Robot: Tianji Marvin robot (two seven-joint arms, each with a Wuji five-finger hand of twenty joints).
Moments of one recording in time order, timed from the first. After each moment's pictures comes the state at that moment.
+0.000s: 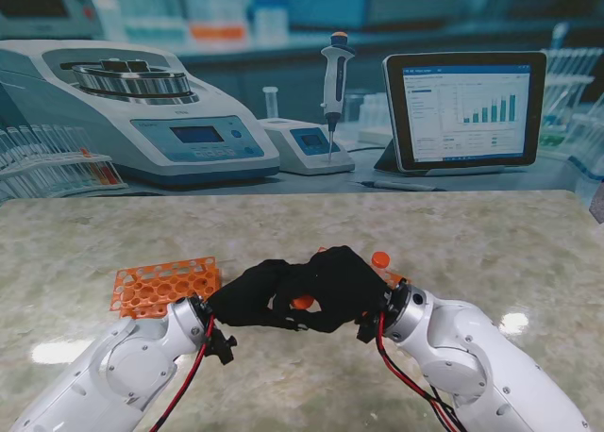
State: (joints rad) left arm 1.56 -1.07 -1.12 -1.66 0.42 -0.61 -0.14; right arm -1.57 -1.08 1.15 -1.84 -0.99 -0.67 -0.24; left_hand 0.88 -0.27 -0.03 0.00 0.59 0.00 0.30 0.34 0.59 0.09 0.11 0.28 0.43 0.16 0.11 0.34 0.07 0.36 0.45 0.38; right_hand 0.61 -0.74 0.95 -0.07 0.96 -0.37 0.67 0.88 1.27 0.06 0.62 0.94 1.35 -0.06 1.12 0.94 1.08 0.06 1.45 0.76
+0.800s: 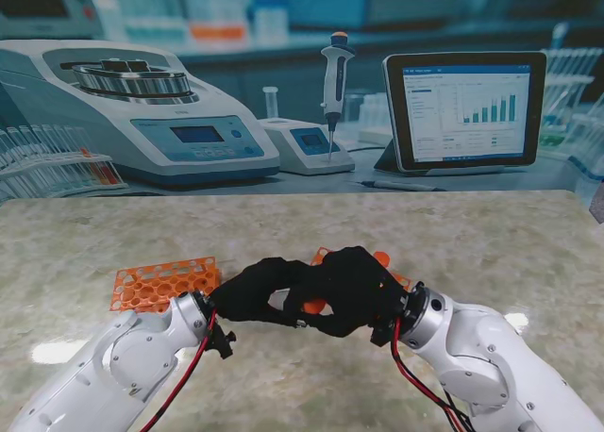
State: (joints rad) left arm 1.51 -1.06 -1.10 -1.61 0.42 -0.57 -0.17; right arm -1.66 -1.08 1.24 -1.94 -1.01 -0.70 -0.21; left_hand 0.88 -0.30 -0.03 0.00 0.59 0.00 0.28 0.32 0.56 0.09 0.09 0.24 0.37 0.16 0.09 0.31 0.04 0.36 0.38 0.38; right_hand 0.62 -0.74 0.95 -0.07 0.96 -0.37 0.67 0.88 1.27 0.07 0.62 0.94 1.35 -0.05 1.12 0.94 1.08 0.07 1.45 0.76
